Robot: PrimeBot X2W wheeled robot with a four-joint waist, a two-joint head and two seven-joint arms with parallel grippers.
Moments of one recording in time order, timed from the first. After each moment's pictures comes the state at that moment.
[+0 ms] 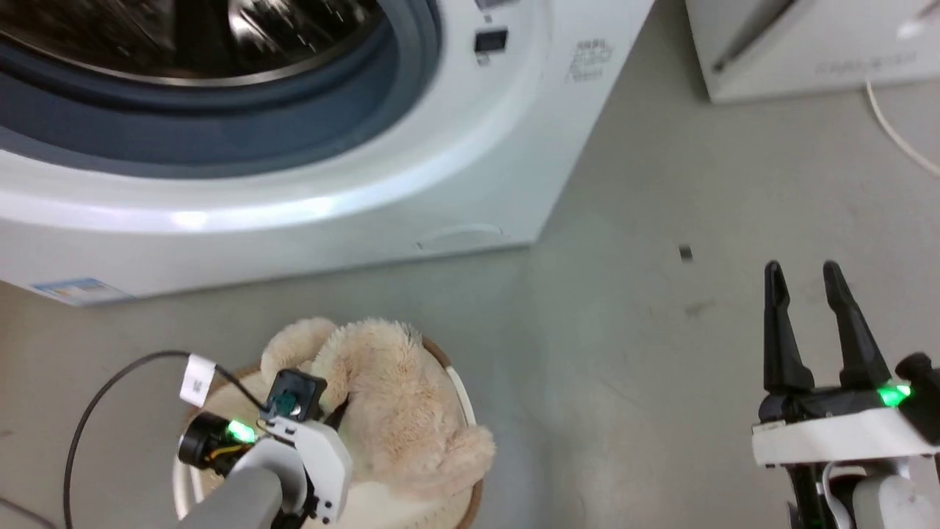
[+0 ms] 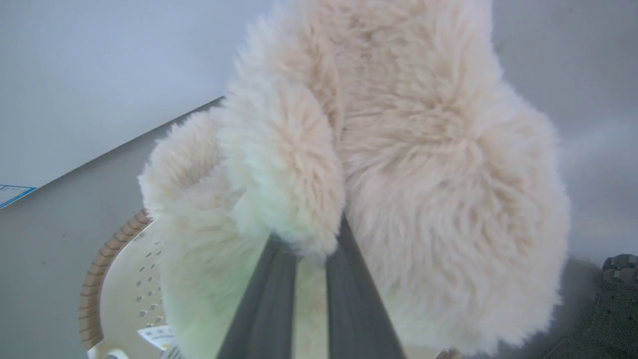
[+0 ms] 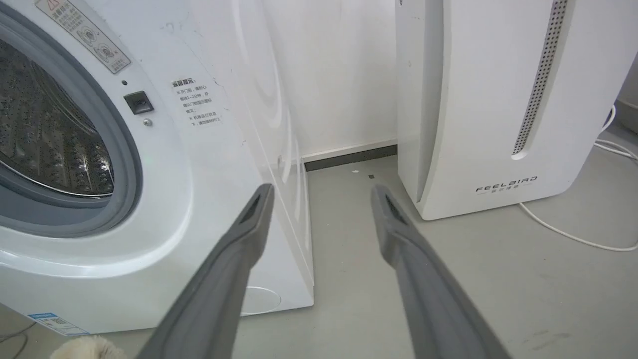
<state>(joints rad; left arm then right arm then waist) -0.60 0.30 -0.92 1.02 -0.67 -0.05 -0.26 -0.14 -0.05 -0.04 0.02 0.28 0.13 -0.26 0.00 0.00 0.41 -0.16</state>
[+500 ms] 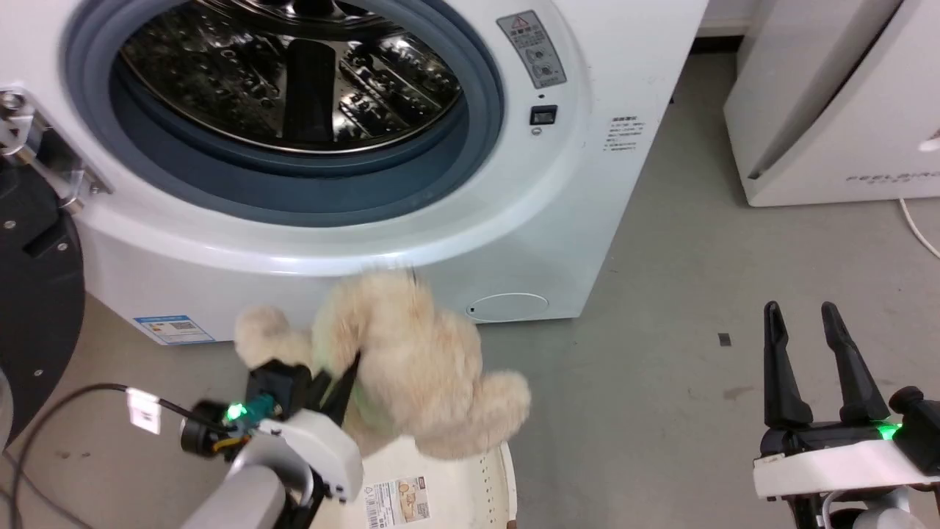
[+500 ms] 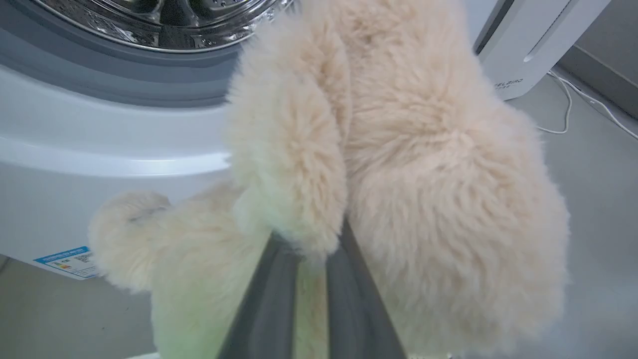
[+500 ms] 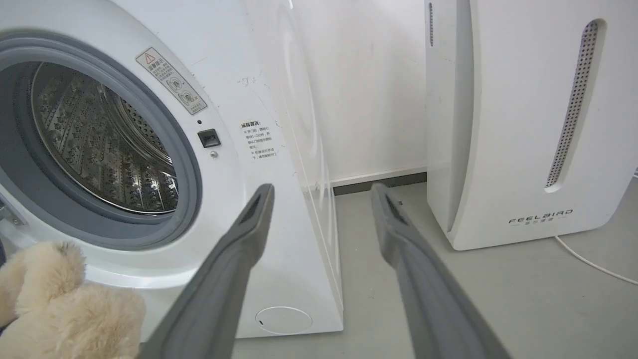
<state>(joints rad) -0.39 0.34 -0.61 0.57 -0.55 0.02 -0.26 -0.06 -0.05 -0.06 0.03 0.27 0.13 -0.26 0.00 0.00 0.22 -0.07</state>
